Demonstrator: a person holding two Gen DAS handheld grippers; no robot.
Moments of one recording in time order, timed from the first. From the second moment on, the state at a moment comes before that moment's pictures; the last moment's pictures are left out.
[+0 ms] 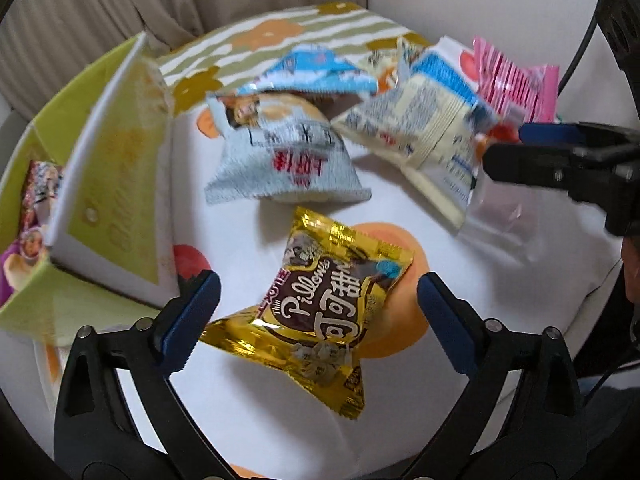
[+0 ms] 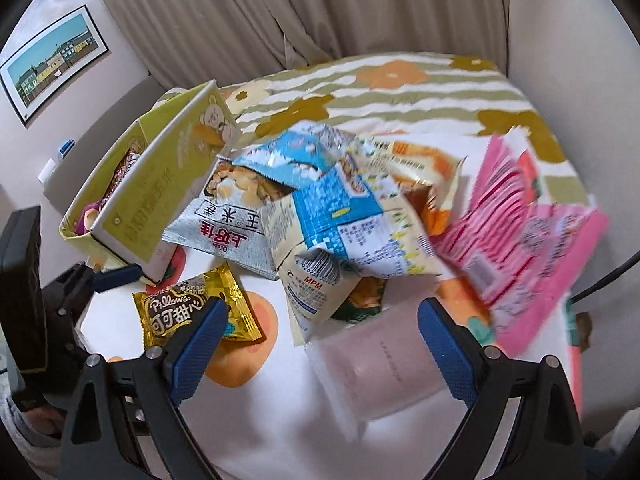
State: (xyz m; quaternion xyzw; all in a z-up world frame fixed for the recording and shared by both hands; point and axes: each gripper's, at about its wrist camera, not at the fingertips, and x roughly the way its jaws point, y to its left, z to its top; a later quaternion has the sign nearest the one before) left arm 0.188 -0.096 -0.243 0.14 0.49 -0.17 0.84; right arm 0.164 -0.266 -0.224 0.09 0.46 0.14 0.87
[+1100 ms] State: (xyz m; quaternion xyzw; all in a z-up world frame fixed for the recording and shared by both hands) left arm 0.213 -0.075 -0.262 0.09 0.54 -0.19 0.81; right arm 0.211 -0.289 -0.249 0.42 0.45 0.00 0.79
